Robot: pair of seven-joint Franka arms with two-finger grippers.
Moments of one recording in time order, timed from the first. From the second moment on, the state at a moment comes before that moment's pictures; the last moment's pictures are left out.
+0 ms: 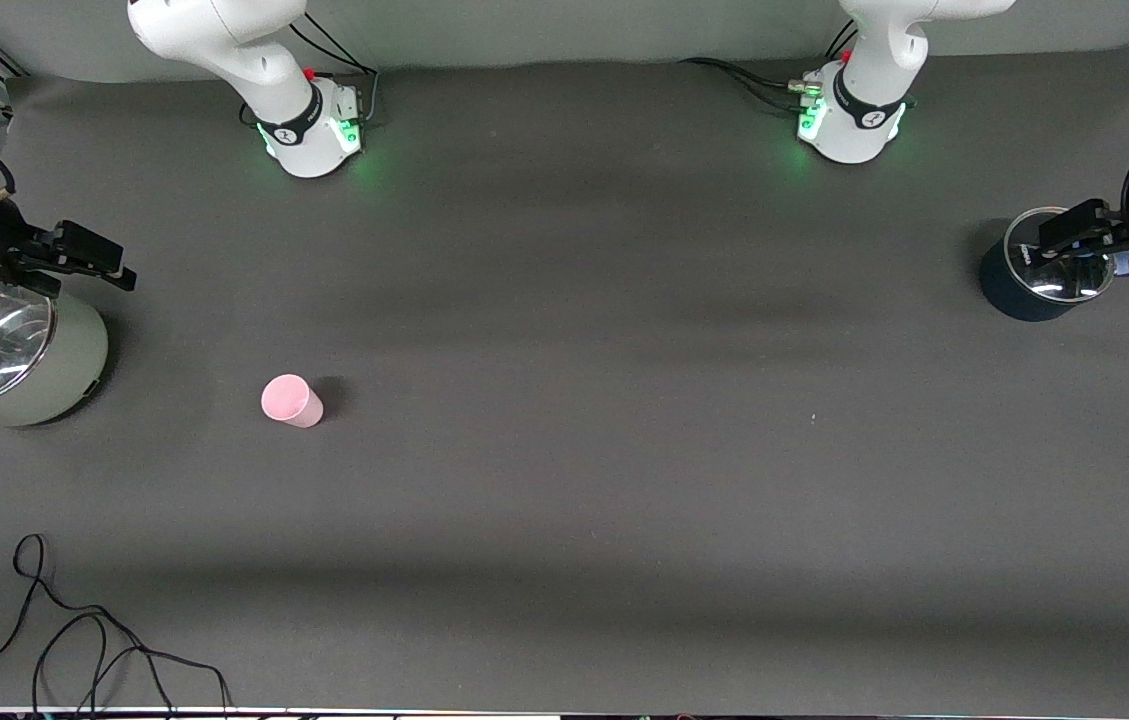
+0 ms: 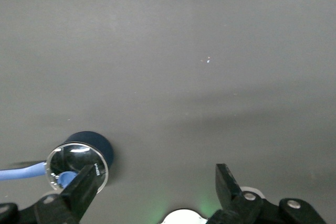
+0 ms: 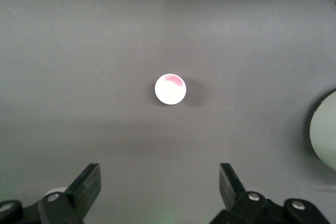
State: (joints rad) left arm -0.04 0.02 0.04 -1.53 0.00 1.44 0.11; right arm 0.33 -0.07 -0.33 -1.68 0.06 1.59 0.00
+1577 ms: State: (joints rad) left arm -0.04 0.02 0.03 -1.59 0.02 1.54 0.11; right arm 0.03 -0.03 0.03 -1.58 0.00 1.55 0.04
